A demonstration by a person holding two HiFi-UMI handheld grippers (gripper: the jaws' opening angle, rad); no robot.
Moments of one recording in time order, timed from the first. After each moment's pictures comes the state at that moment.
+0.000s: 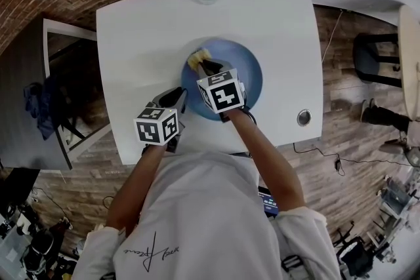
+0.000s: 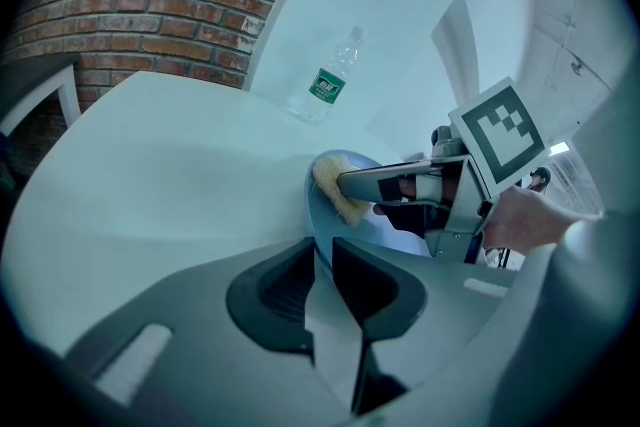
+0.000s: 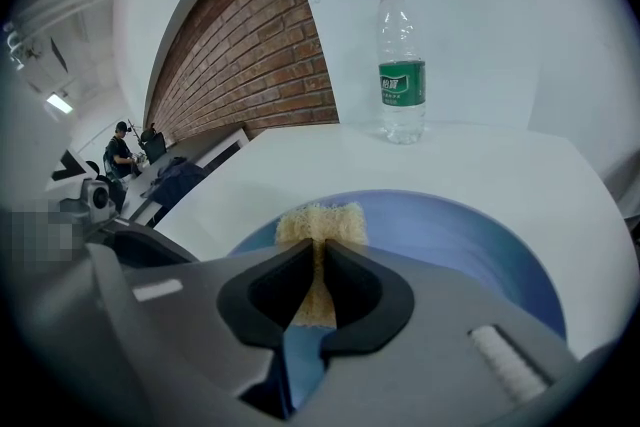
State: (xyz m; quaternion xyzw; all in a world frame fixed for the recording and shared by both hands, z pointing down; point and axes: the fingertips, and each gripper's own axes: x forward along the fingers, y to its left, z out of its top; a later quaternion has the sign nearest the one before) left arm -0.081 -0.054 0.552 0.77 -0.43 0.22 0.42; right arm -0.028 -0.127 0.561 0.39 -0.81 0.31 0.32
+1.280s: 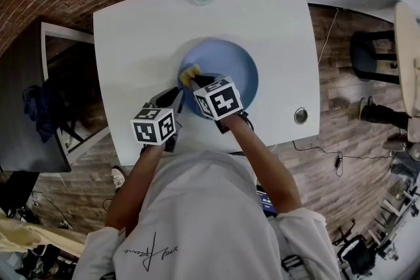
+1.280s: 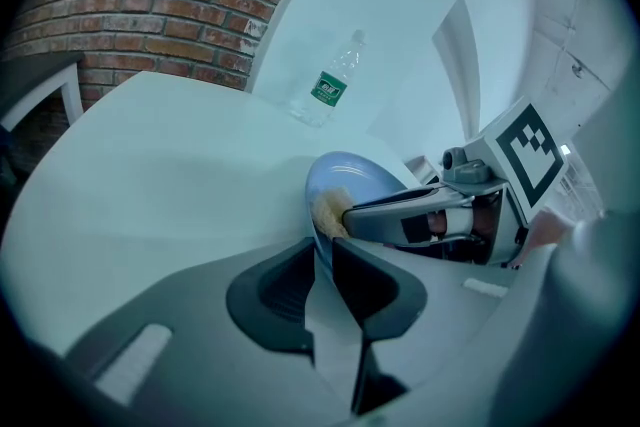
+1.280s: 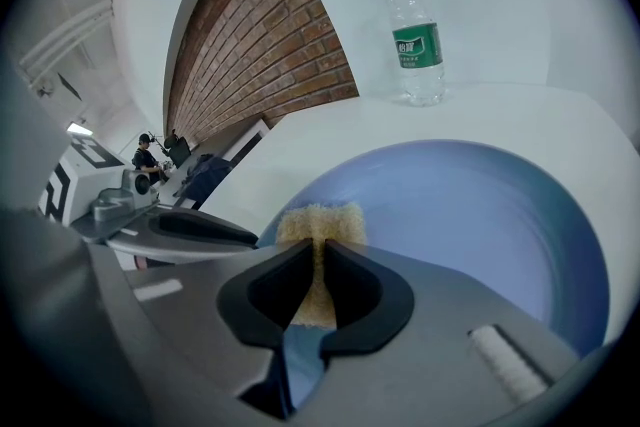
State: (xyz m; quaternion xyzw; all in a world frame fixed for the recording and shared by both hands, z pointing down) left arm -0.083 -0.055 0.553 0.77 -0.43 0.21 0.42; right arm -0.044 -0.080 0.567 0.32 -0.81 0.38 0.32
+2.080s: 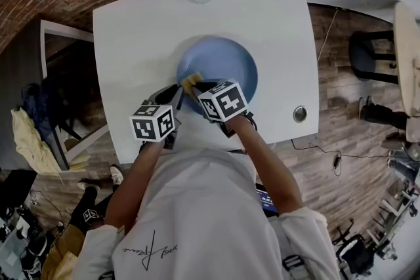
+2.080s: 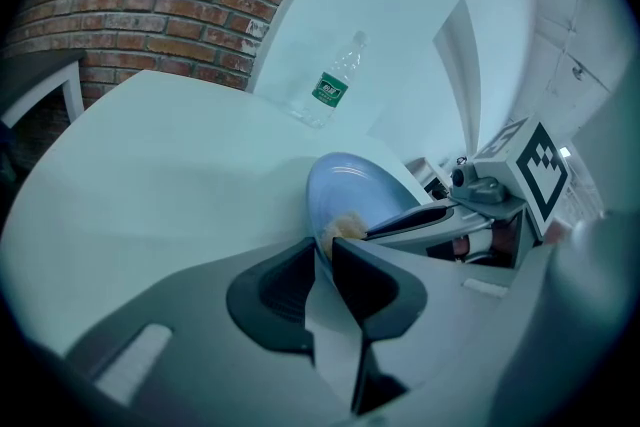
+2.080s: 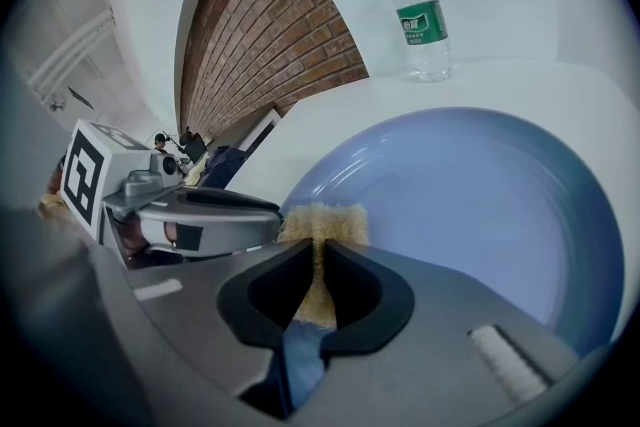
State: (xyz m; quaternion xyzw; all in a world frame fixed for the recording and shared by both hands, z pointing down) left arm -0.083 -0.056 0.553 0.77 -0.43 0.21 0.42; right arm -0.041 -0.049 0.569 0.27 -0.81 0.41 0.33
